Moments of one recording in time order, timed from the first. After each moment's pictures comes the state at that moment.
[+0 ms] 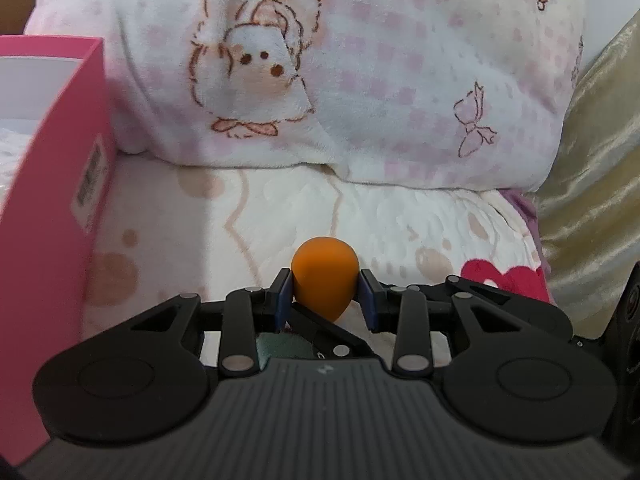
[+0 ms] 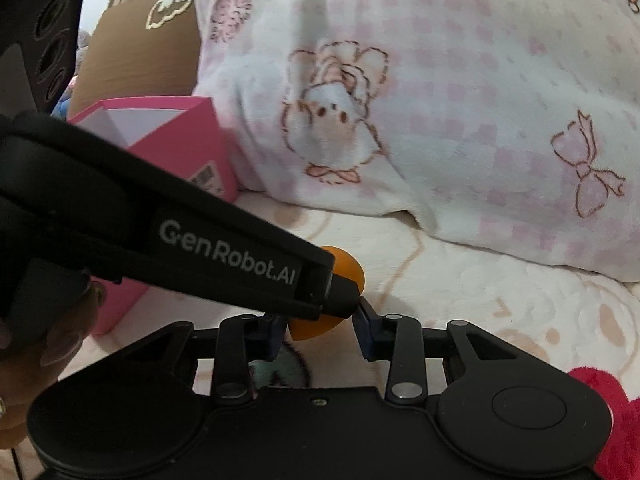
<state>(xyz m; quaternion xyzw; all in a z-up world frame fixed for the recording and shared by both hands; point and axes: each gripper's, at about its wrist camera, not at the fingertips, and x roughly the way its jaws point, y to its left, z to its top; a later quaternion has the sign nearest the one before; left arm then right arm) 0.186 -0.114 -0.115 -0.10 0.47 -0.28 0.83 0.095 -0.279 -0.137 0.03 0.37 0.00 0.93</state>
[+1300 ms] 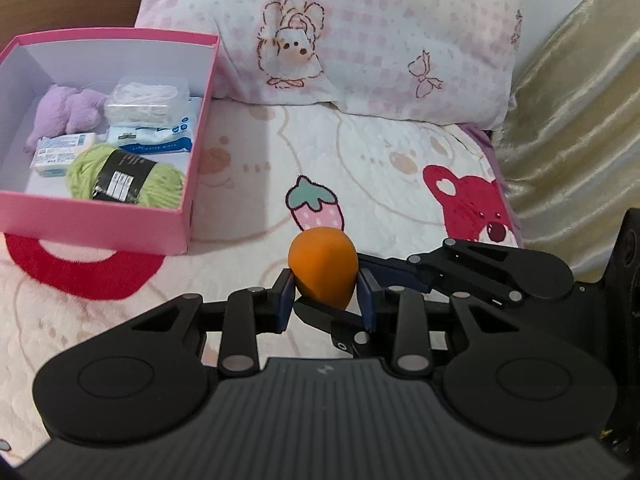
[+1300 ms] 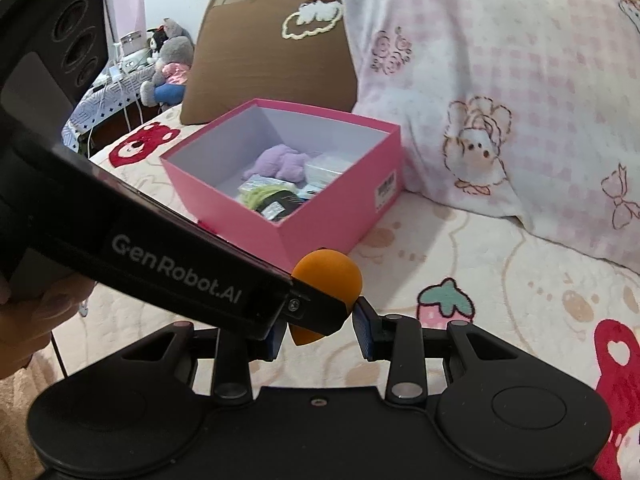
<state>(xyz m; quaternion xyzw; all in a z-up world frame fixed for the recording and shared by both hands) 0.050 -0.009 -0.032 -0.07 0.50 -0.28 0.82 -0.013 -0.187 -0.069 0.01 0.37 0.12 0.92</state>
